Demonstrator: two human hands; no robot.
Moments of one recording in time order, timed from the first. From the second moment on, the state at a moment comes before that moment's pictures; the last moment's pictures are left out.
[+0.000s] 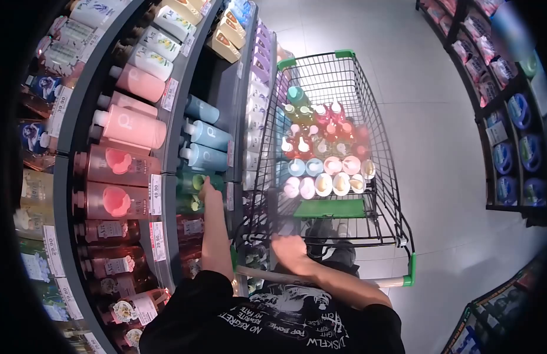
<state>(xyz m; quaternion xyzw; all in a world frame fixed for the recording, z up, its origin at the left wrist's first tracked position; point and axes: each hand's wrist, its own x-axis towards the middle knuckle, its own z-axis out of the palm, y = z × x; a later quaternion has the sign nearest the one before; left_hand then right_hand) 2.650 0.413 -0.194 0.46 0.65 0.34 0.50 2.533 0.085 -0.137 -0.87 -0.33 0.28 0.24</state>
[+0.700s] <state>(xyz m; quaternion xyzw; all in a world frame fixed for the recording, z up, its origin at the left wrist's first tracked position) 2.564 0.217 -0.211 0.94 -0.06 -0.25 0.24 2.935 0.072 -0.255 -0.94 -0.09 0.17 0.29</state>
